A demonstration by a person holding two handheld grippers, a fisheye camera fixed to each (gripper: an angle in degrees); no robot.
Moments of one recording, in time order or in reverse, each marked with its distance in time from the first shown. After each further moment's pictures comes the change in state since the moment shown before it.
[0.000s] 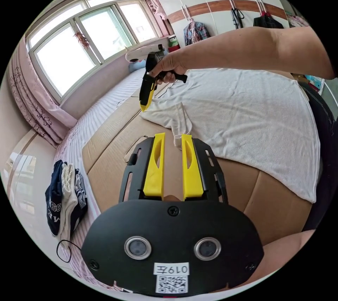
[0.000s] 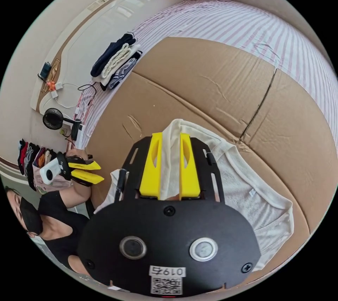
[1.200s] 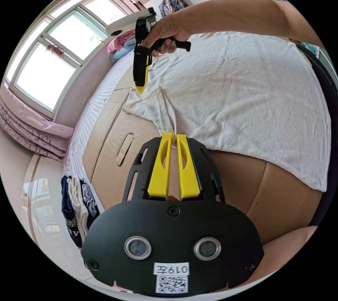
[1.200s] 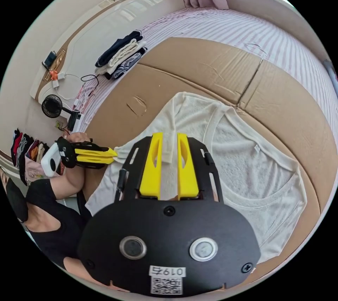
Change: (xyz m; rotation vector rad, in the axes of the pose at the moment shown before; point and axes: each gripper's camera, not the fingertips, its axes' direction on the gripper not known) left arm 0.048 -0.027 0.026 -0.161 -0.041 0.176; right arm 0.077 0.178 0.140 0.050 0.072 0.010
